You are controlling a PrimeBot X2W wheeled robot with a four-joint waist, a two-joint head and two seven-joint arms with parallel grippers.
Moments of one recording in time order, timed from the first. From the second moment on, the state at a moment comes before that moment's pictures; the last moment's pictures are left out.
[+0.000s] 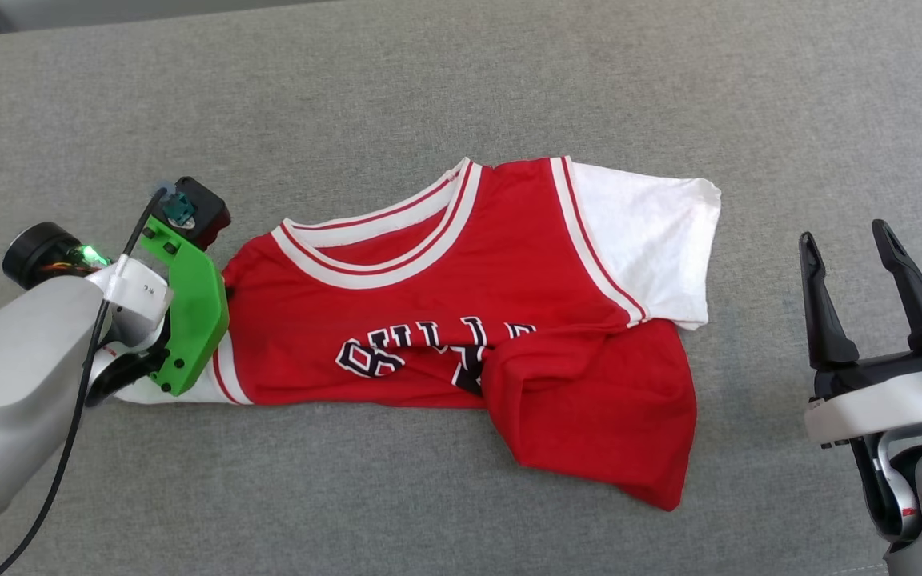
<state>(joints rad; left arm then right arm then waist) -1.01 0.77 -1.26 0.47 -0.97 -0.13 0.42 -0.18 -0.20 0.00 0.00 0.14 0.13 -0.22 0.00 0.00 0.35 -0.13</state>
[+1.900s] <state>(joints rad) -1.27 0.65 -1.25 0.58 -0.91 -0.13 0.18 -0.24 -0.15 -0.01 0.01 0.12 0.13 -0.26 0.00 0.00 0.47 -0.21</state>
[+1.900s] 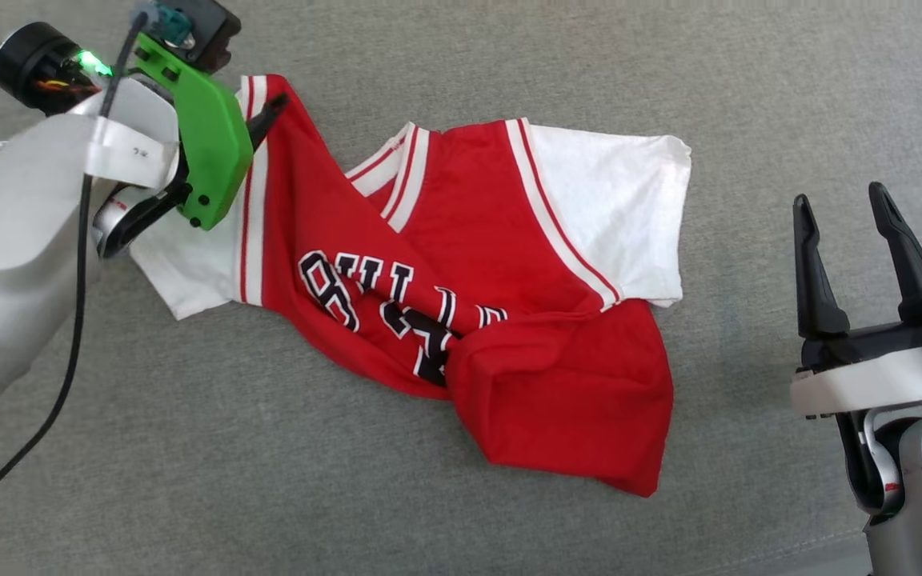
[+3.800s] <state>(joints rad) -1.06 0.78 -1.24 0.46 -1.03 -0.09 0.17 -0.24 -0.32 0.01 -0.01 0.12 0.13 -0.16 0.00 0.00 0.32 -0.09</state>
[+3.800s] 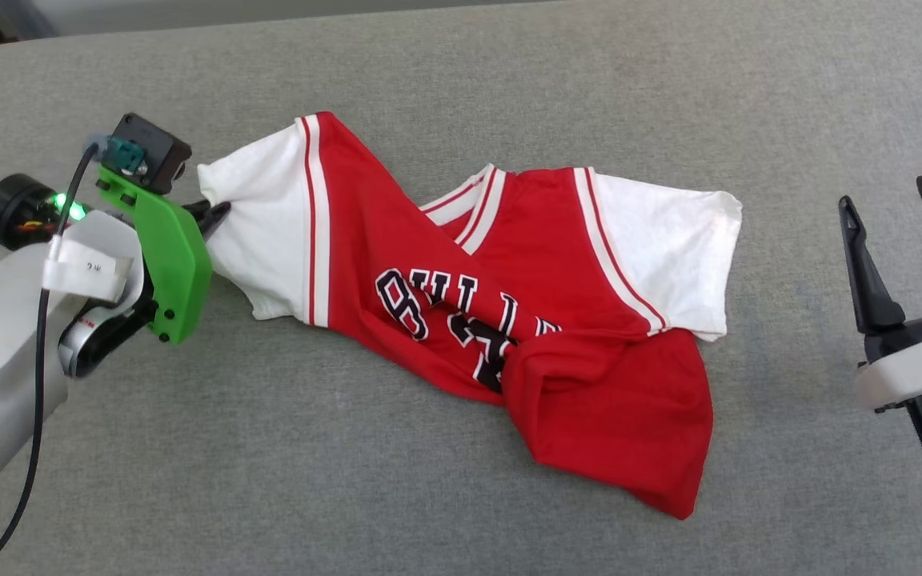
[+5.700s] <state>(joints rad) -1.04 0.93 -1.15 0.00 -0.89 0.16 -0.04 -0.87 -0.83 0.75 0.28 0.79 0.13 0.21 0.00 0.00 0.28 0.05</state>
